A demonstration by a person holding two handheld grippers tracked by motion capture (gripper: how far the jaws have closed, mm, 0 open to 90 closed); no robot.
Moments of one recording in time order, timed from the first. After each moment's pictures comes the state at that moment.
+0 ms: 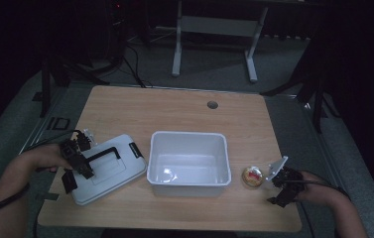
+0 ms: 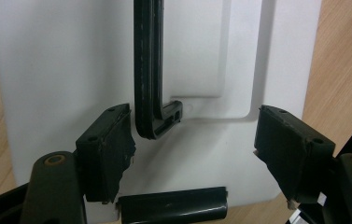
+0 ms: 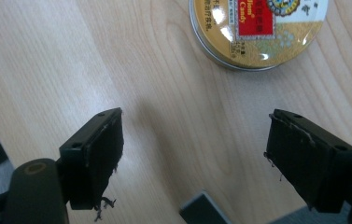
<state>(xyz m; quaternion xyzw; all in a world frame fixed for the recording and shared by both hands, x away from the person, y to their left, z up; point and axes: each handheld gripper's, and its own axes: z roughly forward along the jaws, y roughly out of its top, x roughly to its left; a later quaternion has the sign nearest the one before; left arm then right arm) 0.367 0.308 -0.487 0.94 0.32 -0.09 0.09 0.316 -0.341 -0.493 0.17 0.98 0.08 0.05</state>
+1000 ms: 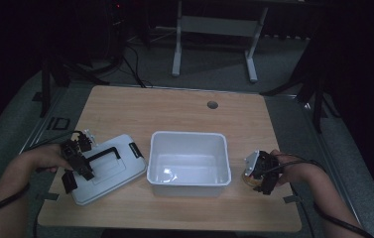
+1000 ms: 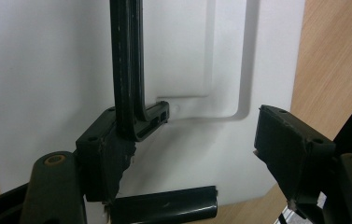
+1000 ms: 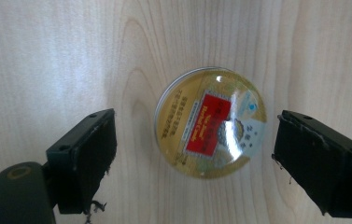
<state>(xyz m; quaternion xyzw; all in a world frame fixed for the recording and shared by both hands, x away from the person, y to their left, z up) 0.366 0.305 -0.486 0.94 0.31 -0.10 0.09 0.349 -0.277 -0.484 0.00 1.00 0.03 0.09</state>
